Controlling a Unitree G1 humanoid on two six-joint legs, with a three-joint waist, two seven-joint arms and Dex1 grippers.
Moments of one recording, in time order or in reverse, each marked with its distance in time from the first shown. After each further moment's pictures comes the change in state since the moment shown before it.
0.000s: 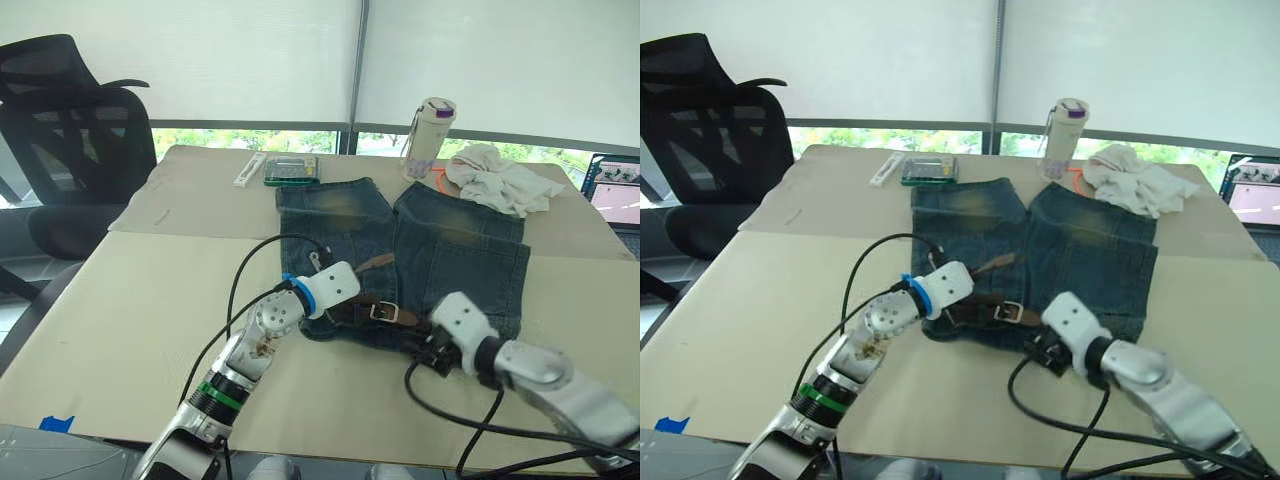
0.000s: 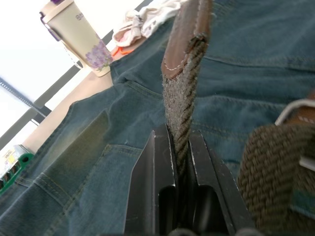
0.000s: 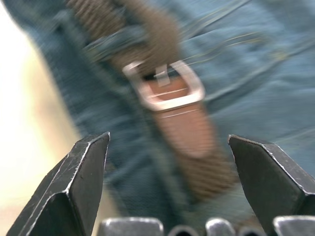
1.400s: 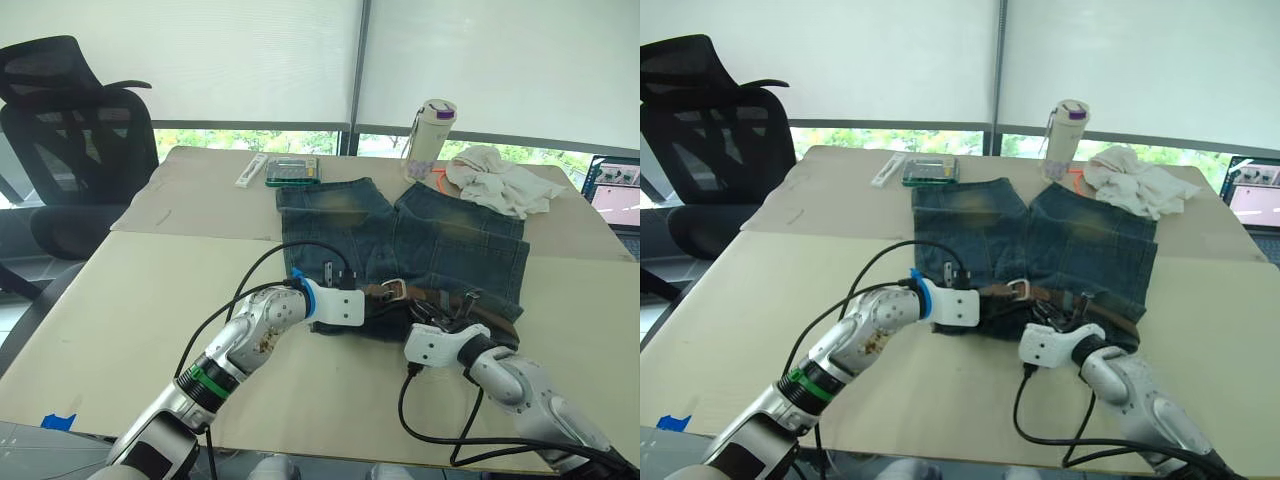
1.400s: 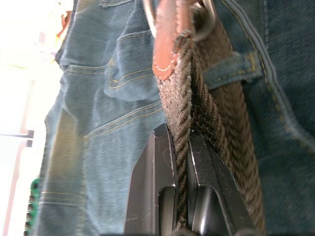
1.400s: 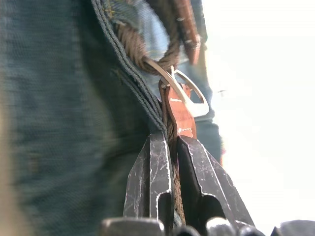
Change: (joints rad) left arm -0.098 0.095 -0.145 -0.036 0.268 0.044 -0.173; right arm -0.005 0.083 0.043 0.242 -0.921 -0.603 -0.255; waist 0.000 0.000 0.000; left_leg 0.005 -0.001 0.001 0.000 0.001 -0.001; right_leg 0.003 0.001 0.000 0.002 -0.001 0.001
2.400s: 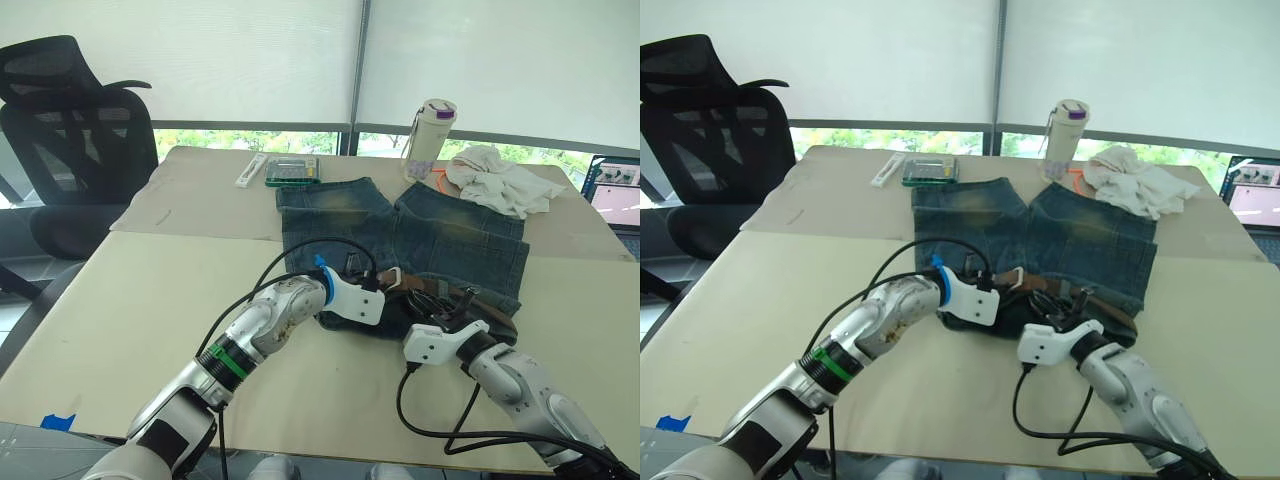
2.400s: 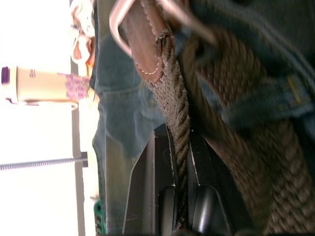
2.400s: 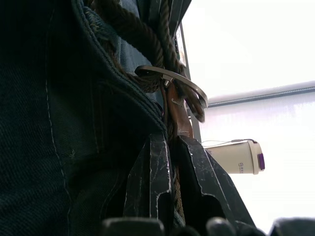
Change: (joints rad) left arm -0.142 -0.102 -0.060 0.171 0.185 -0.150 0.090; right arm -0.007 0.084 -0.068 0.050 -0.063 -0.127 -0.012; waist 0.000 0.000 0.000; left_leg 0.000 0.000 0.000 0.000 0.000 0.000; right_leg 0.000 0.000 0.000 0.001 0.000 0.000
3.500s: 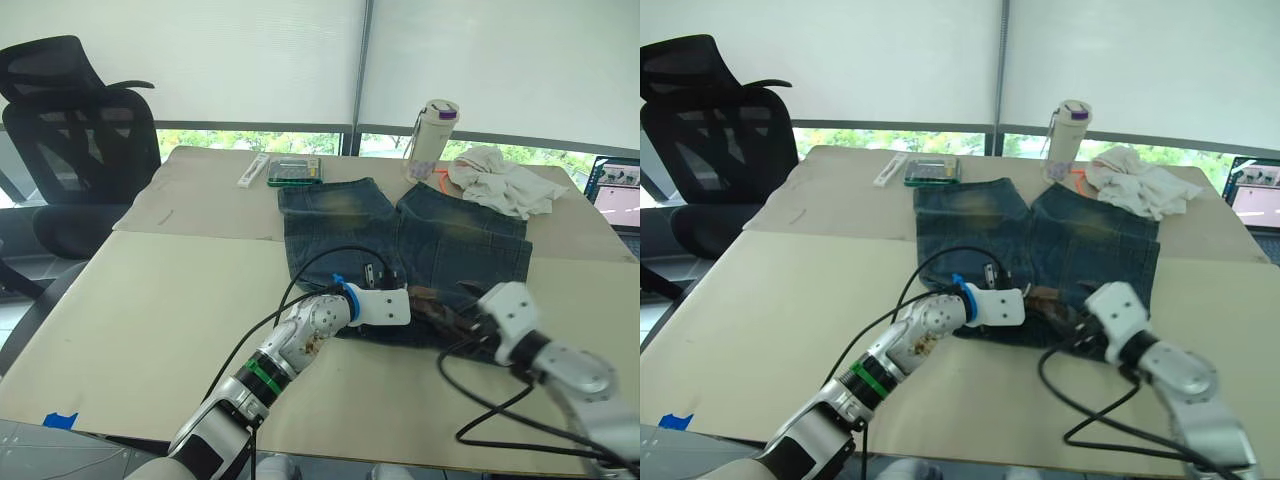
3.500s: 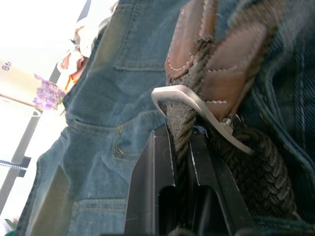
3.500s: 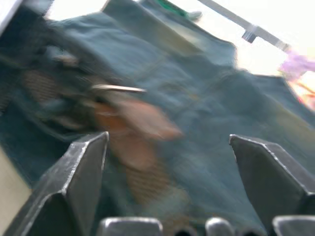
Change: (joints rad) left arm 0.078 -0.201 0.062 0.144 -0.195 0.015 0.096; right arm 0.102 -0.020 -0.413 -0.198 0.894 0.473 0.469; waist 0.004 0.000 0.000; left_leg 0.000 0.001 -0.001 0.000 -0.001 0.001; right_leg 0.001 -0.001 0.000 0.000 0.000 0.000
